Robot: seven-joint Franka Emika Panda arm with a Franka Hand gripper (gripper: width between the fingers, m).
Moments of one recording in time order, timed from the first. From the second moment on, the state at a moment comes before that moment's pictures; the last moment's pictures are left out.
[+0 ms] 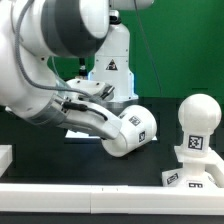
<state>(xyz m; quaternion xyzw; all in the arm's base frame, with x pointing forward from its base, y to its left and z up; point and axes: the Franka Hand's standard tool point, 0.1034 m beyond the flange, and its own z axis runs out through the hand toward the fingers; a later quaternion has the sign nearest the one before) 0.460 -0.073 0.030 -0.84 0.30 0.42 0.18</state>
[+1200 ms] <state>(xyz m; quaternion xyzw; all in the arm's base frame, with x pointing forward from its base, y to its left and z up) 0.443 -0.062 0.013 -0.80 0.31 0.48 0.18</state>
